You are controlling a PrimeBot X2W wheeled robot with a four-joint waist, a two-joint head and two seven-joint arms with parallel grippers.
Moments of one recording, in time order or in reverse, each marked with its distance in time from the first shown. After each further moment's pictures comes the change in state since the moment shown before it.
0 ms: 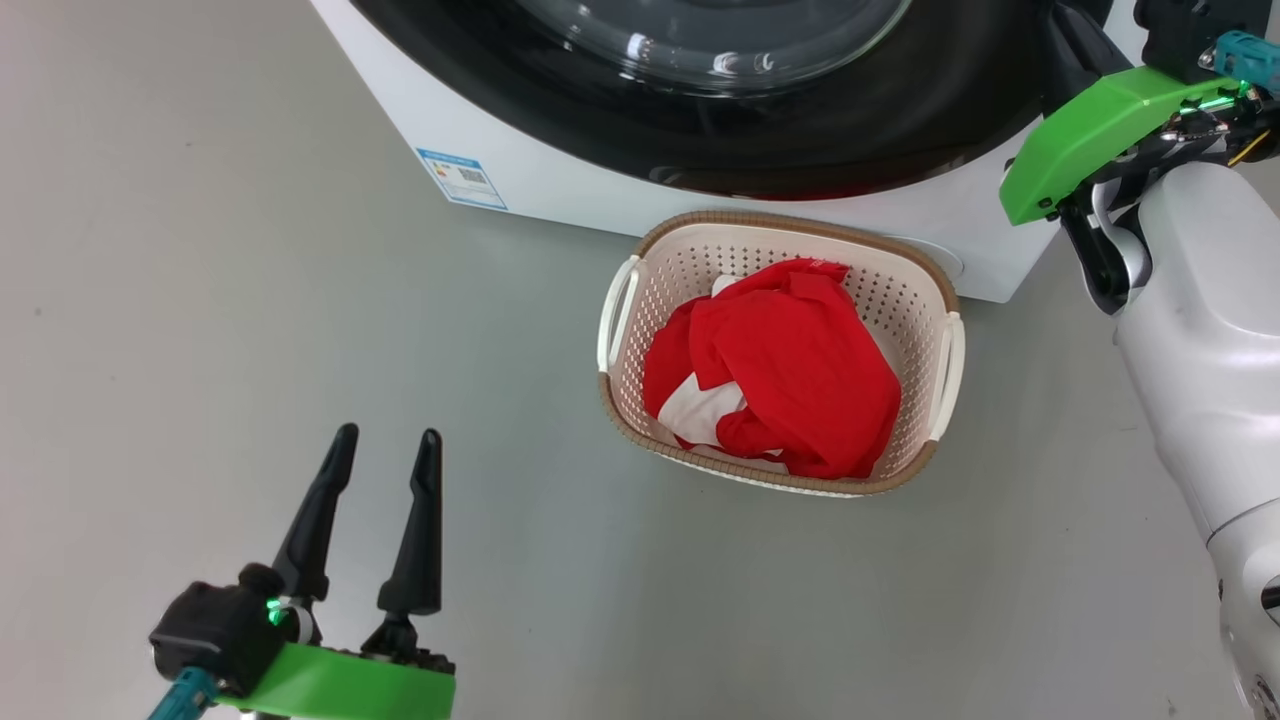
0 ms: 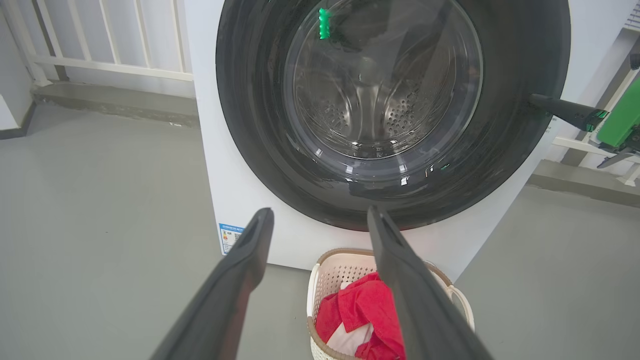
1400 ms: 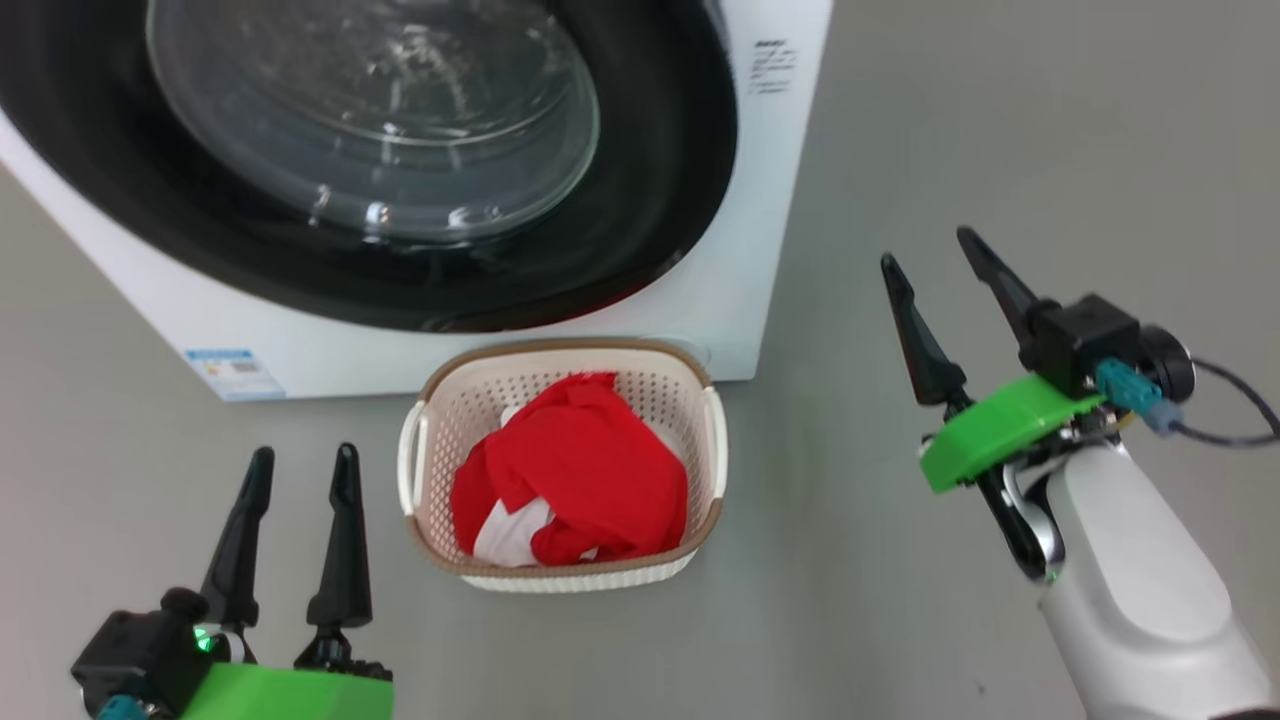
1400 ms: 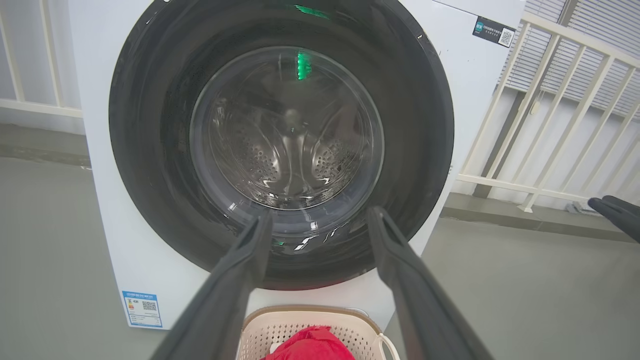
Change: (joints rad) left arm 0.035 0.000 0.105 -0.004 -0.004 0.010 0.000; right arm 0.535 0.073 -0.064 -0.480 -0.119 -0.001 0.000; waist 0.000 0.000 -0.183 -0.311
